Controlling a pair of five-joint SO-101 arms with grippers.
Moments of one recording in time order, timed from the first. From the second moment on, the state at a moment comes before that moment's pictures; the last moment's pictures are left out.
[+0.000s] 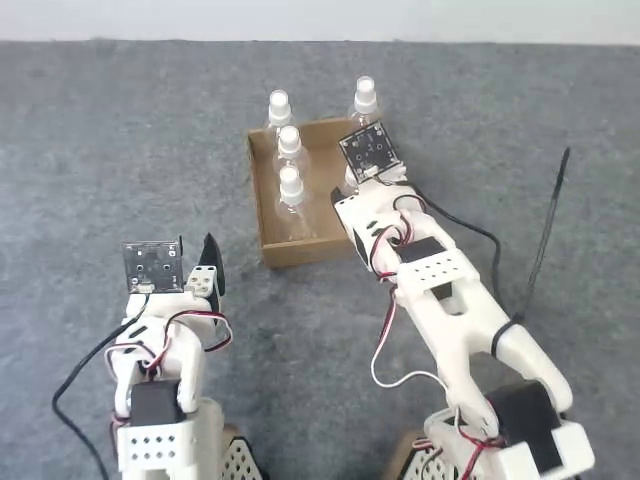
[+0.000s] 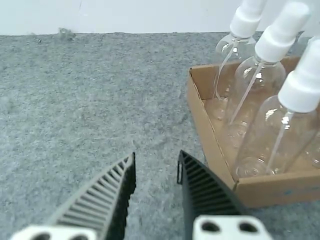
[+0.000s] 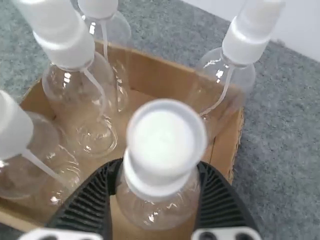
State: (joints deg) left arm -9.9 -98.5 92.9 46.1 2.7; right arm -23.6 -11.0 45.7 9.7 9.7
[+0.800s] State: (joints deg) left arm -9.9 -98.5 92.9 46.1 2.7; right arm -23.1 -4.7 40.8 8.5 4.2
